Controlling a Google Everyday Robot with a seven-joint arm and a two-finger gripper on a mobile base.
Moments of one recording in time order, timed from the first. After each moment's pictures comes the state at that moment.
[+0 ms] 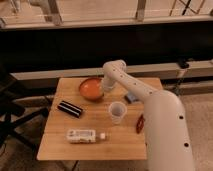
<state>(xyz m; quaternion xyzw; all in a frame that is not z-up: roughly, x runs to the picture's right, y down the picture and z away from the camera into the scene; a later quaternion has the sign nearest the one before) 0.012 0.055 0.962 -0.24 -0.24 -0.35 0.87</state>
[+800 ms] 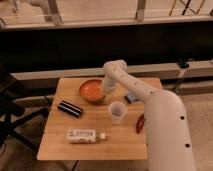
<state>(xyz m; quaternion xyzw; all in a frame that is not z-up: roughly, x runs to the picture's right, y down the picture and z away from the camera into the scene) 0.016 0.061 0.950 -0.27 -0.25 -0.36 0.86</state>
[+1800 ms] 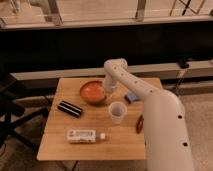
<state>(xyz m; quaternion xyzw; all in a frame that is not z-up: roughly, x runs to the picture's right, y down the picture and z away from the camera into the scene) 0.027 0.063 0.945 -0.29 -0.26 -0.37 0.84</state>
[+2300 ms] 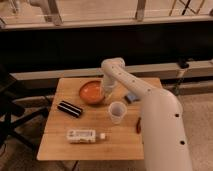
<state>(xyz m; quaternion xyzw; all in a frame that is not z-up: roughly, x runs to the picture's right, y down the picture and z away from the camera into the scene) -0.002 0.064 0.938 -0.30 -0.26 -0.39 0.83</state>
